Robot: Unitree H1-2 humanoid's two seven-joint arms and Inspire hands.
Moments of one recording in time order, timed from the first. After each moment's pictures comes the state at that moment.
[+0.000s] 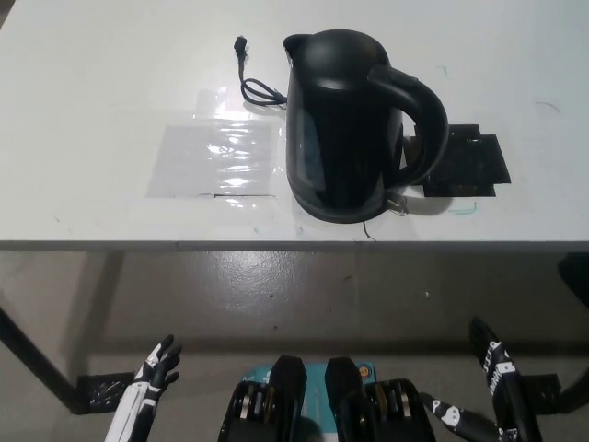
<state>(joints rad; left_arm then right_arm) 0.13 0.12 -0.02 0.08 0.05 -0.18 -0.03 0.06 -0.07 0.05 0.26 -0.04 -0.39 -0.01</state>
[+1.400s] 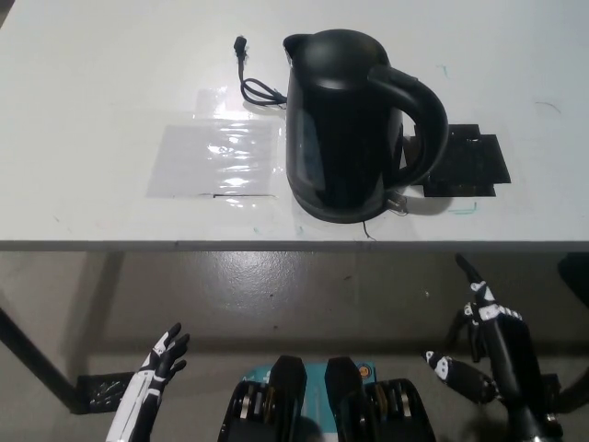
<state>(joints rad) 0.10 0.12 -0.02 0.08 0.05 -0.18 -0.06 -0.02 -0.07 0.09 0.01 -0.72 -0.25 -0.18</state>
